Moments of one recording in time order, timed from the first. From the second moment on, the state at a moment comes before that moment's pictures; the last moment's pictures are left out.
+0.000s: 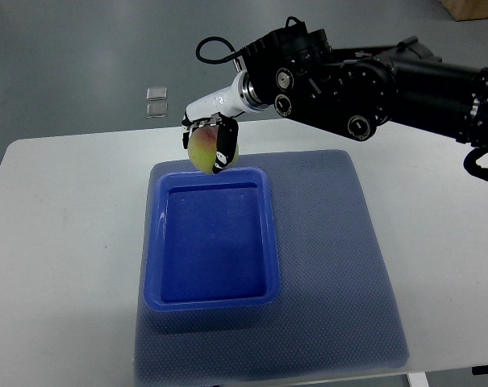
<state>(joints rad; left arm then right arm) -0.02 0.00 -0.06 -0.31 0.01 0.00 0.20 1.56 0.00 -0.18 0.76 -0.99 0.45 0.00</state>
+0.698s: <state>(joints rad) -0.02 0.00 -0.06 -0.31 0.01 0.00 0.21 1.34 0.00 -0.17 0.81 -0.94 0.41 0.02</state>
